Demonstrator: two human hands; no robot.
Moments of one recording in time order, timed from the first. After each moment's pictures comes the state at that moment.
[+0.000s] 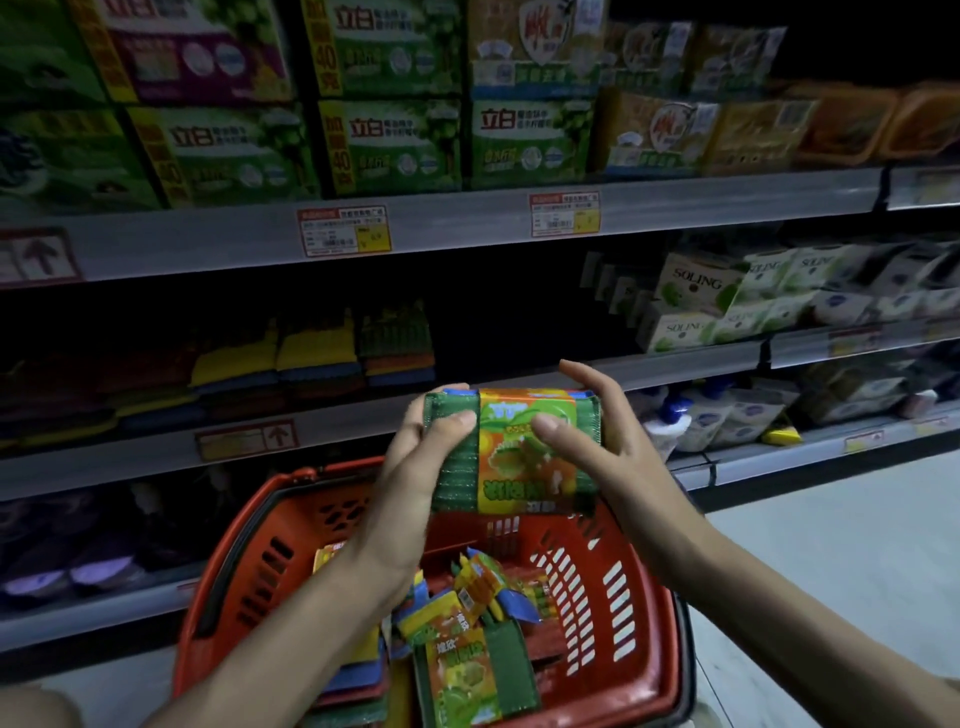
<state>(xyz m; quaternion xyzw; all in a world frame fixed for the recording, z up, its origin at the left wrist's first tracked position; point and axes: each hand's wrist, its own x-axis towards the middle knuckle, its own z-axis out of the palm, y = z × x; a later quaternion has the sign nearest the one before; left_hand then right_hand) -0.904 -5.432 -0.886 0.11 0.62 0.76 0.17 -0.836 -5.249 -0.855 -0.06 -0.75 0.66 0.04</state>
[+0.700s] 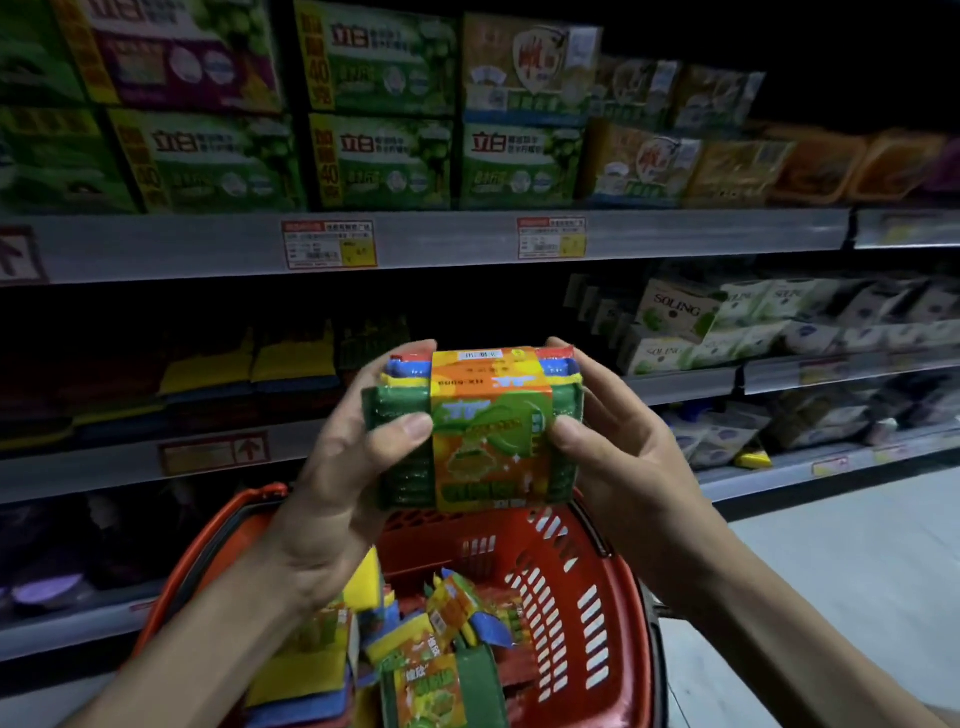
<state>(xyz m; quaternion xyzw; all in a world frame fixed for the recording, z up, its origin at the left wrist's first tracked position) -0.915 -5.453 -0.849 0.20 0.52 0.81 0.18 -0.839 -5.241 -0.826 0.03 -0.62 0.78 0.06</state>
